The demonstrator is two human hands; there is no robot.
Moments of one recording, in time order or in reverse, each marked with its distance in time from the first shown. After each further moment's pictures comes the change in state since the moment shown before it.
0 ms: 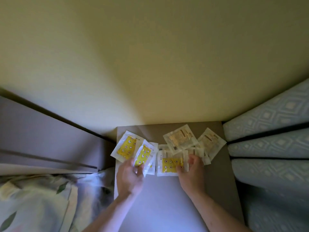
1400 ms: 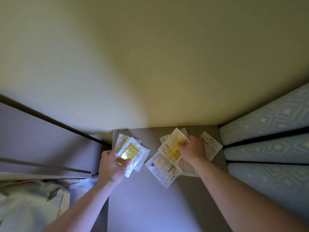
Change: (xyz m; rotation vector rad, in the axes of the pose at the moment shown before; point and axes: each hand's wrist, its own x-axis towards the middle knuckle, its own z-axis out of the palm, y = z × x) left_hand 0.054 0.001 -0.045 0.056 -0.108 -0.072; right_hand 0.086 -0.059 -0.022 -0.294 -0.130 0.032
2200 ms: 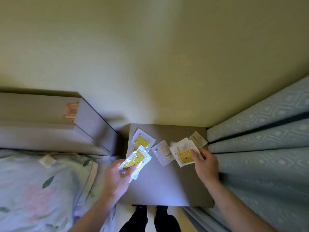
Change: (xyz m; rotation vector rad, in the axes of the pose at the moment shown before) left_hand -0.188 0.020 -0.126 -0.394 0.019 -0.064; right_hand -0.189 -0.006 -0.123 0.420 0.067 -0.126
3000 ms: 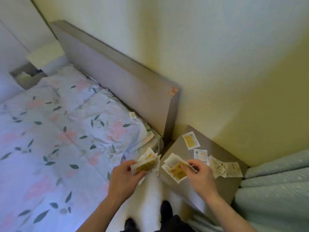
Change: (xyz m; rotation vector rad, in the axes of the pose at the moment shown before) left_hand -0.336 -0.003 -0.084 -0.134 0.516 -0.133; right_hand -0.222 -0.066 -0.042 -0.130 -0.815 -0.445
